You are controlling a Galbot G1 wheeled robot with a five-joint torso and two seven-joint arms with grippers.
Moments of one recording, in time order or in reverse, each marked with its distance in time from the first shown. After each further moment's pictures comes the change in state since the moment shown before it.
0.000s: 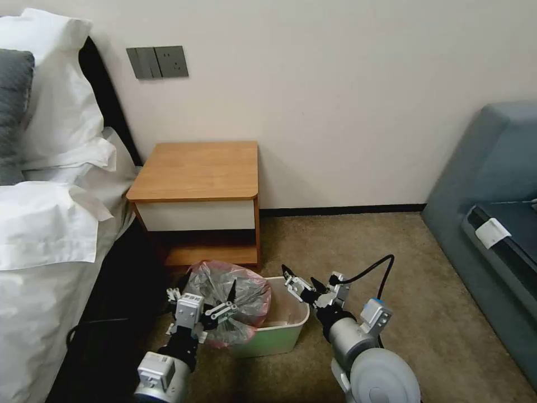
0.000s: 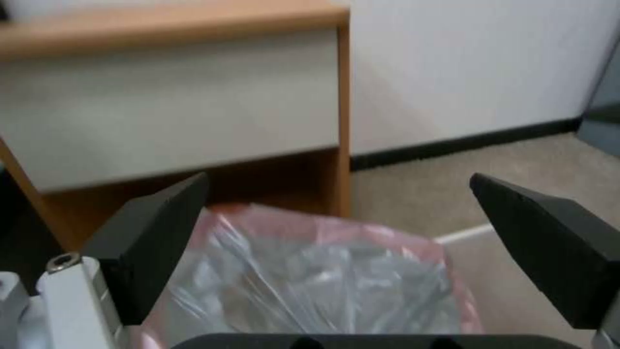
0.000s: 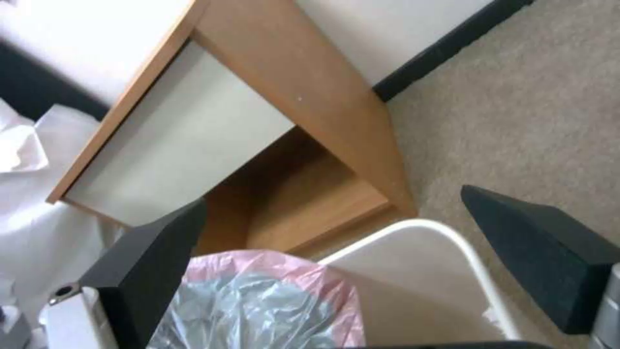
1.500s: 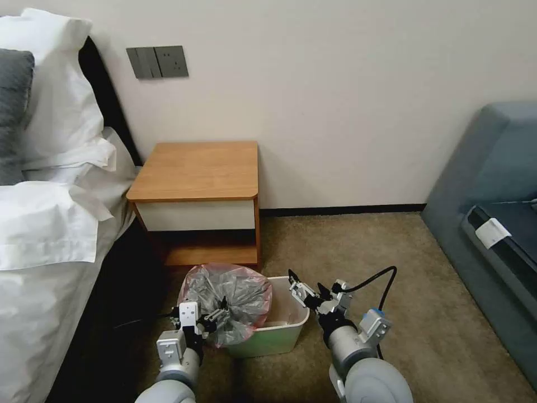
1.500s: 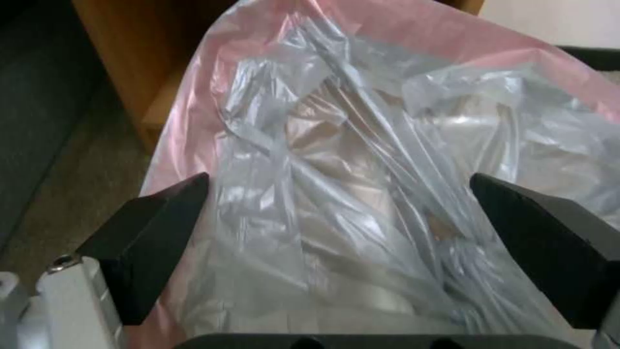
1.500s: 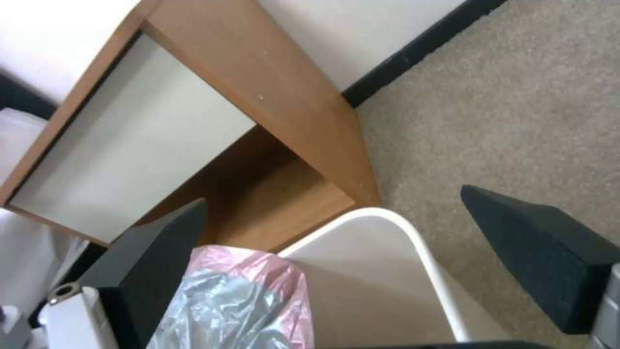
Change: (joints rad) left arm -0.165 0.010 0.046 0.200 -0.275 0.181 -0.288; right arm -0.038 0.041 -0.011 -0.056 -0.095 0.053 -0.004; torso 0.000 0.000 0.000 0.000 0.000
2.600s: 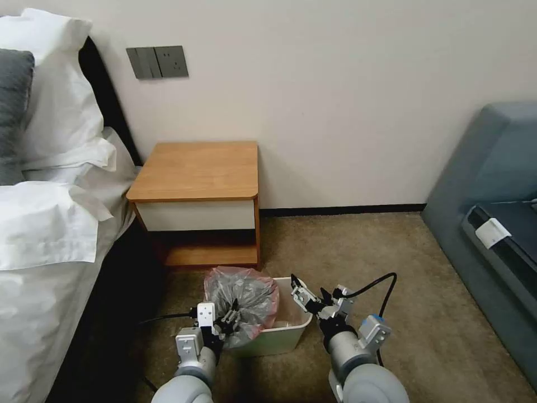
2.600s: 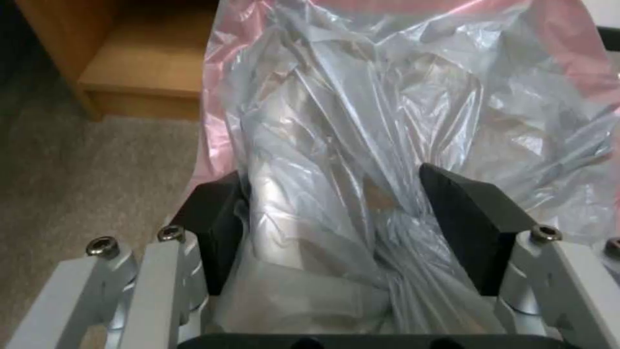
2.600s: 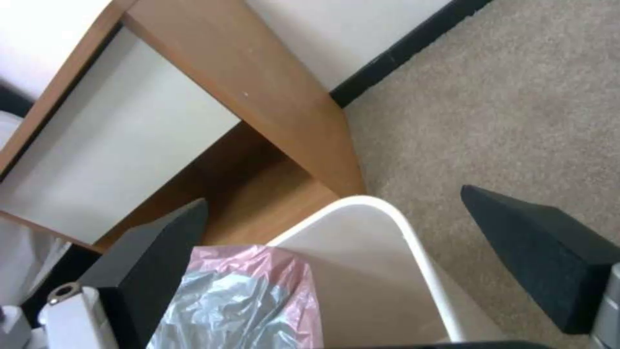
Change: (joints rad) left arm -0.031 -0.005 0.078 0.019 -0.053 0.045 -0.033; right arm -0.021 0.022 -0.003 -0.019 -0.041 0.018 0.000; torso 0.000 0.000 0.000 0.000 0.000
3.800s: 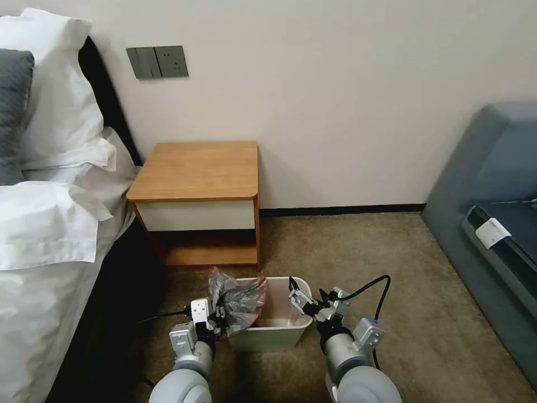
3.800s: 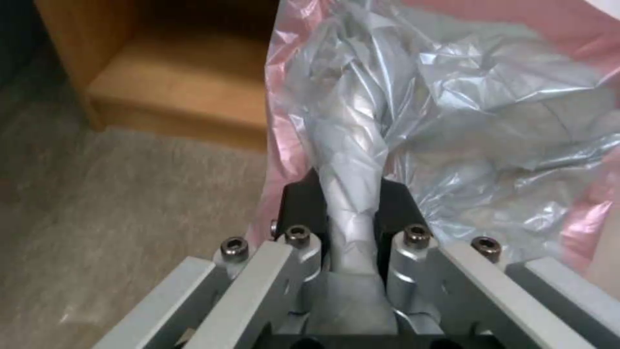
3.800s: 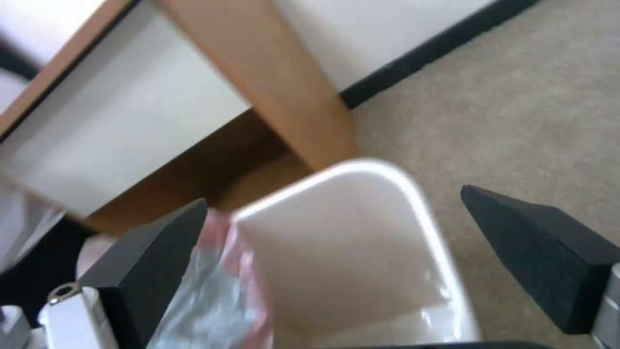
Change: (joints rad) left arm -0.022 -0.002 -0.034 0.040 -0.085 -0.138 0.022; right arm -0.003 -0.018 -0.023 -0.016 -0.102 -0.006 -0.050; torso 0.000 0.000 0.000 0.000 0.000
